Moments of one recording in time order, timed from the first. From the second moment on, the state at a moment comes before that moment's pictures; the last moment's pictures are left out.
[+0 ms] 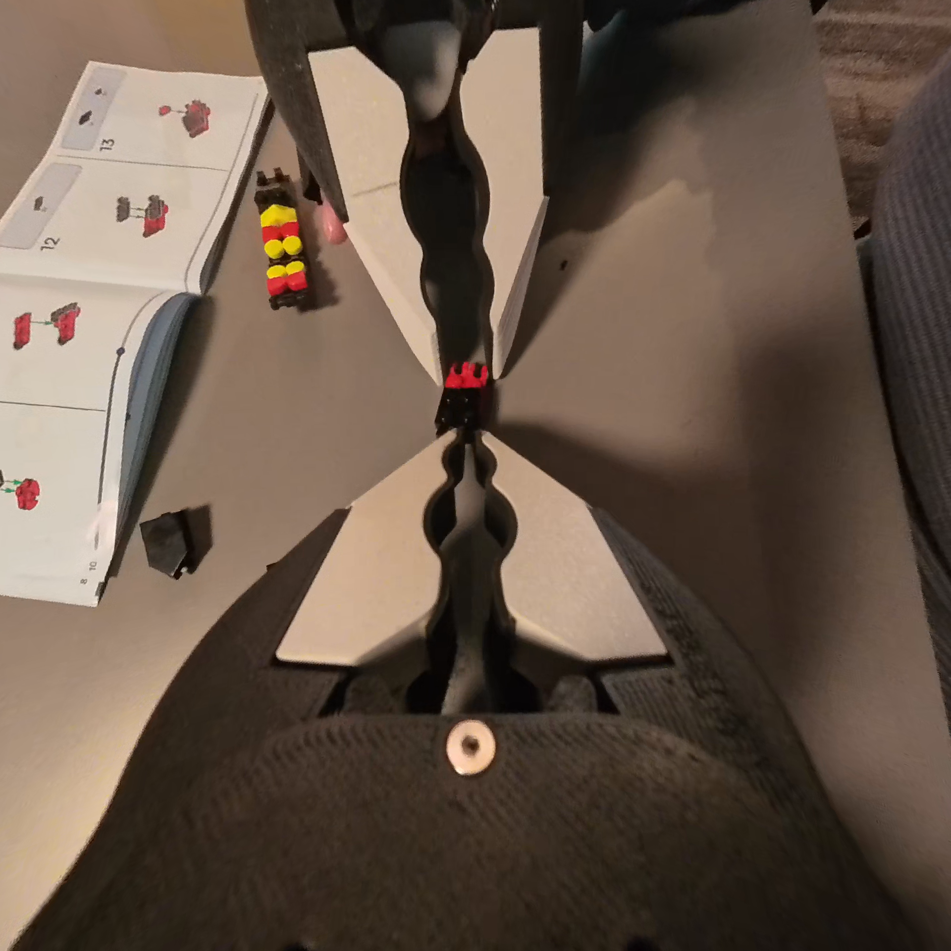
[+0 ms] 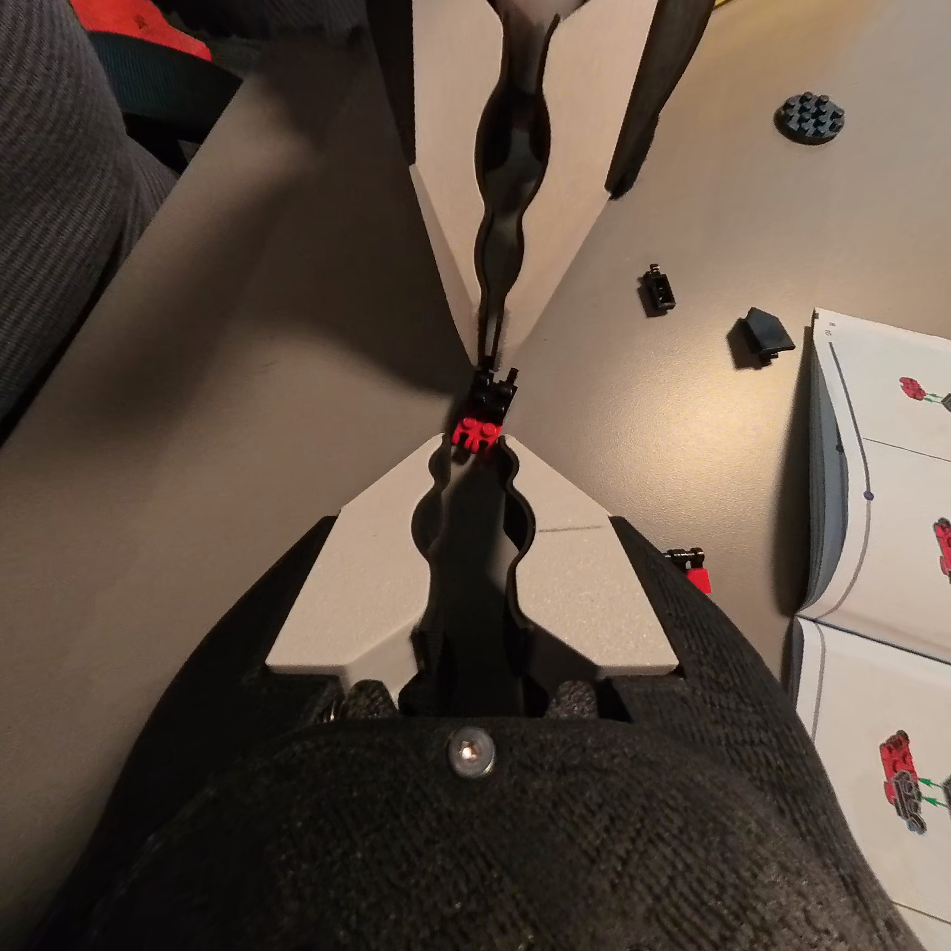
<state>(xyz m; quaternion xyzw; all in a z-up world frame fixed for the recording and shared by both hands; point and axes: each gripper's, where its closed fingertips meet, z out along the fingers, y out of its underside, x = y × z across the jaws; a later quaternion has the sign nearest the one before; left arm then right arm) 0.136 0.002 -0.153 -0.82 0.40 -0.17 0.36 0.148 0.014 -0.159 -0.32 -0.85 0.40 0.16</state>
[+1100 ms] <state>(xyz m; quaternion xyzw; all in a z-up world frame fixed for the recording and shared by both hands) 0.139 -0.005 -0.158 -0.81 0.43 -0.18 0.36 0.136 0.021 -0.159 -0.36 -0.83 0.39 0.18</state>
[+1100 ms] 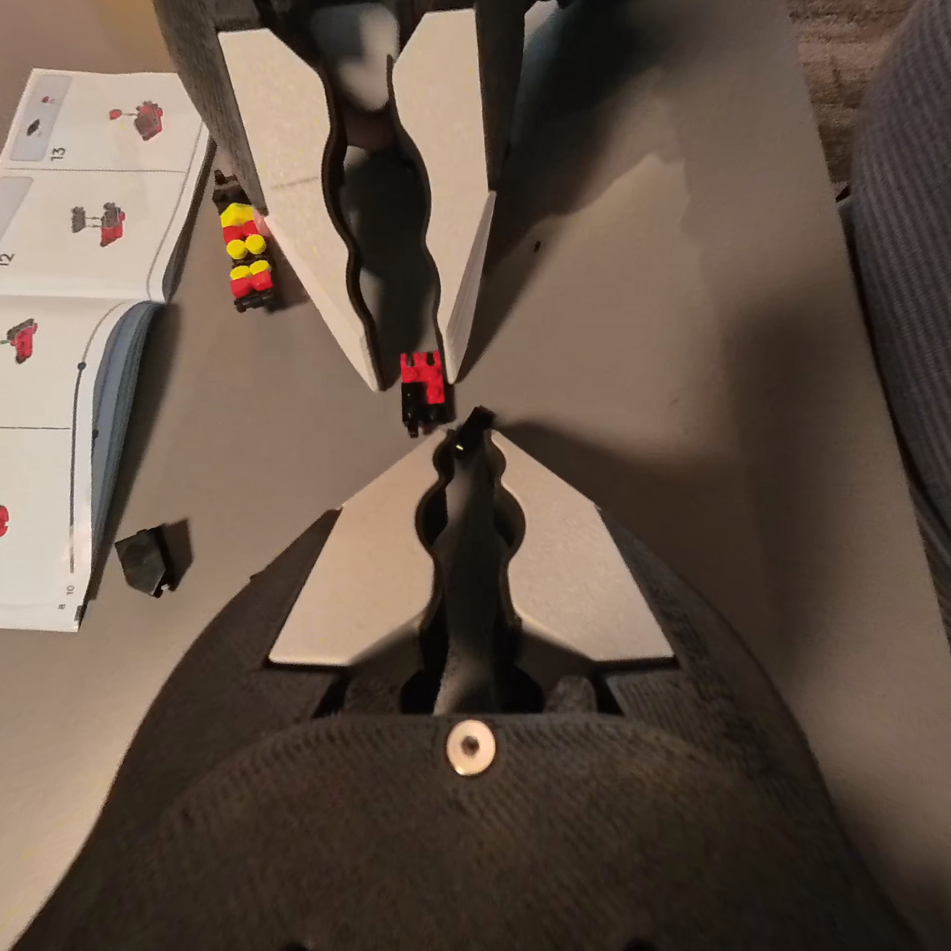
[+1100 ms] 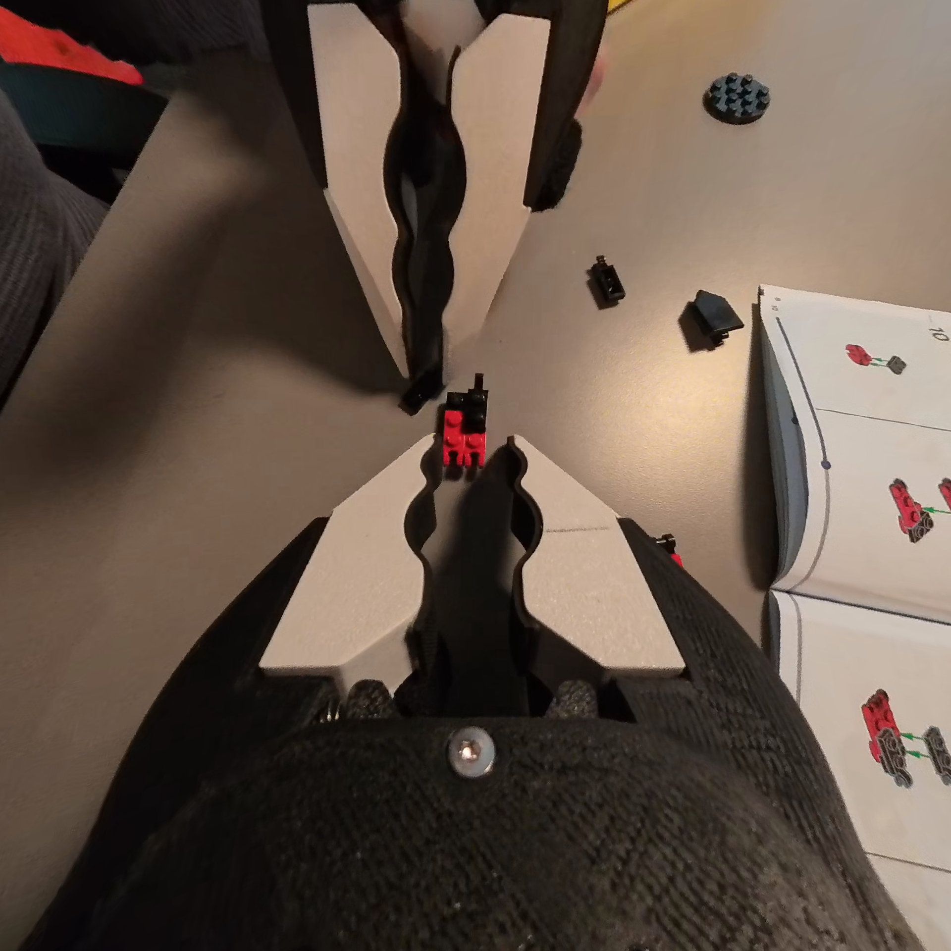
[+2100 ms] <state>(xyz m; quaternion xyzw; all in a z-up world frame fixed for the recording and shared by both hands) 0.134 0.012 -0.151 -0.81 0.43 -0.07 0.39 0.139 0.018 -0.159 -0.35 -0.83 0.39 0.18</state>
